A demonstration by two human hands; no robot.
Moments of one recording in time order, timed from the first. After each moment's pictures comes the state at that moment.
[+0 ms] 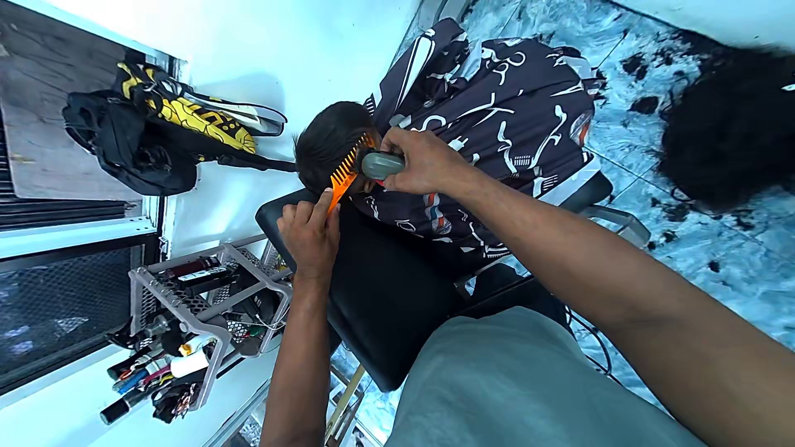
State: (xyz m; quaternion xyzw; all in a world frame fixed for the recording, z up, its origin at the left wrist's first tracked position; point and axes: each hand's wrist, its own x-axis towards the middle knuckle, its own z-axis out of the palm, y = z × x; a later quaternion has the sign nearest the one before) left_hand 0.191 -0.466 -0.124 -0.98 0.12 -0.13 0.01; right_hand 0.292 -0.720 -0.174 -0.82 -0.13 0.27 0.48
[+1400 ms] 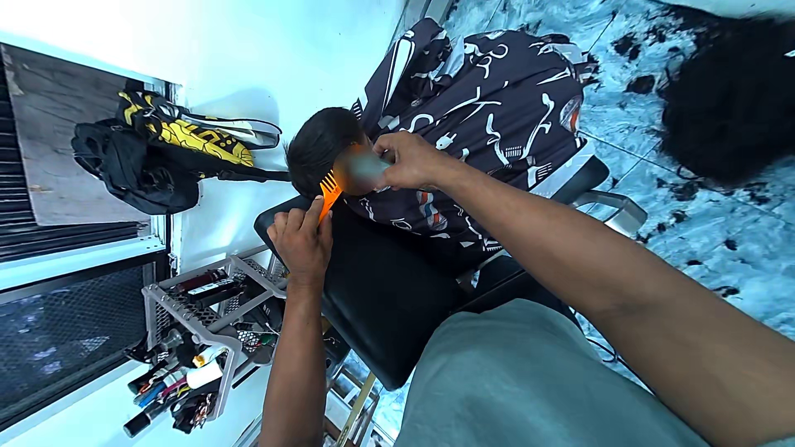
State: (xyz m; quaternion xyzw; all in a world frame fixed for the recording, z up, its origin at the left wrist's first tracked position) left_hand 0.194 -0.463 -0.114 -0.98 0.14 -0.10 0.06; right_hand 0.294 -0.722 -0.187 -0.72 -0.06 0.33 0.60
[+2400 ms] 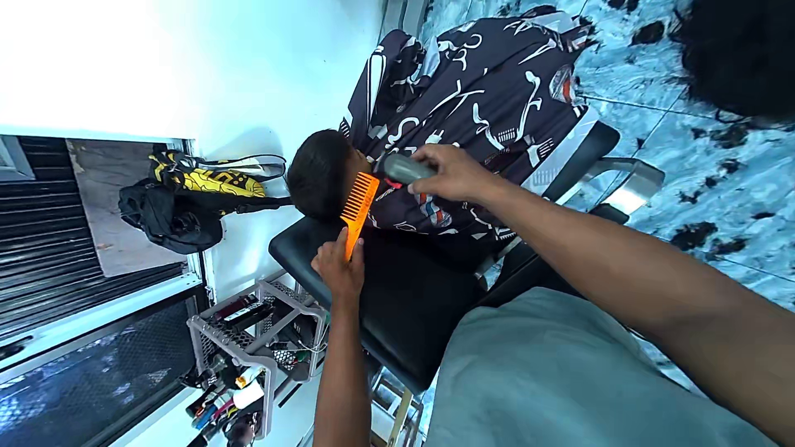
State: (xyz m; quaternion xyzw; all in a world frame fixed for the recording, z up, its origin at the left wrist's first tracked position) left_hand 0.147 -0.481 -0.150 -1.00 0.06 -0.01 -0.05; right_hand 0.230 -0.779 -0.230 -0.70 0.03 0.23 0.67
